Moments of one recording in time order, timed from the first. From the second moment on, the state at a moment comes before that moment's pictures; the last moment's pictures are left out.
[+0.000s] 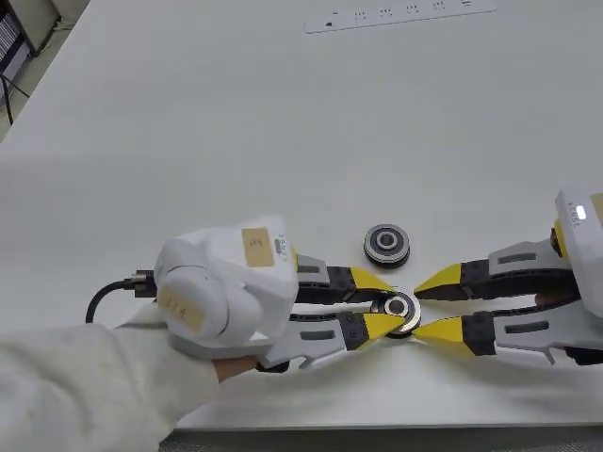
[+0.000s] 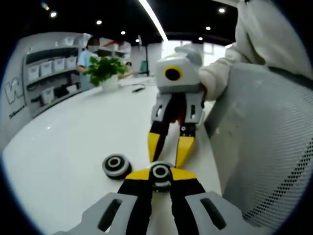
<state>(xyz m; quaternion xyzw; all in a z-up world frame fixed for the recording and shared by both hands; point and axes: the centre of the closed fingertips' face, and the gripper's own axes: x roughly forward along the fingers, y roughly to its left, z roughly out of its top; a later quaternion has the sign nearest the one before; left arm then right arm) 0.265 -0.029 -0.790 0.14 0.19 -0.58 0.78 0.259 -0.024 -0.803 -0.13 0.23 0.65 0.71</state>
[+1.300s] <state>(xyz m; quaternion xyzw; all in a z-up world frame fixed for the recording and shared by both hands) 0.264 -0.027 -0.789 0.14 0.17 -0.58 0.78 0.260 -0.028 -0.807 -0.16 0.24 0.64 0.71</state>
